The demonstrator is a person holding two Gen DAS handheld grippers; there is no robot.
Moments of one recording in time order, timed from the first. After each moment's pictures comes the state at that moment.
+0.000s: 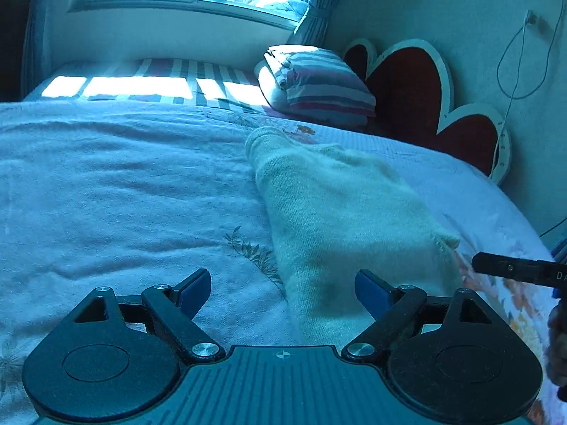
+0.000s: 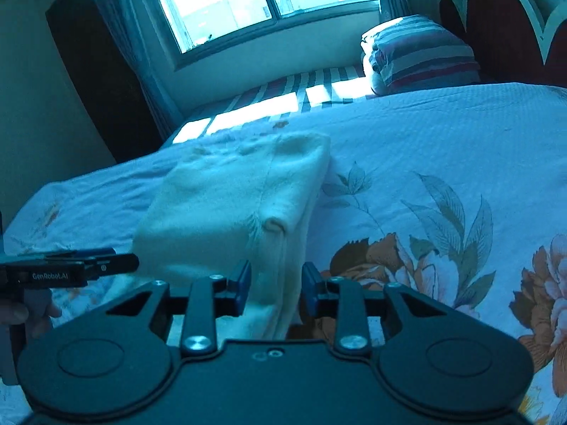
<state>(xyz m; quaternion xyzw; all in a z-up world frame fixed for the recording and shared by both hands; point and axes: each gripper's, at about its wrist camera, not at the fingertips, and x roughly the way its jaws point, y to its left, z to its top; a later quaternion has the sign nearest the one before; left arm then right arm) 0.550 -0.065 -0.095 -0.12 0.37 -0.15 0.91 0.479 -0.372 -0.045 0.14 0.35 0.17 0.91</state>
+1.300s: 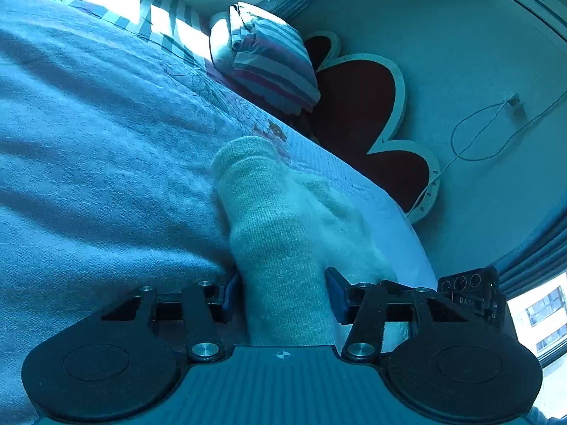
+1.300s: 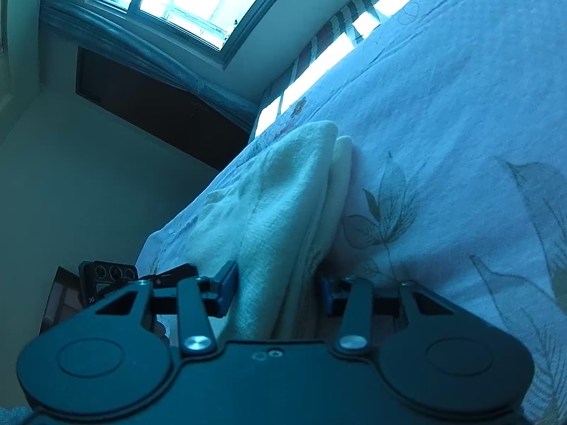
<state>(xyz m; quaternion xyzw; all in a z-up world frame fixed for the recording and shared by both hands) 0.676 -0.047 -0.158 -0.31 0.41 -0.29 0.81 0.616 -0.418 -0.108 0.35 0.42 0.32 0.77</state>
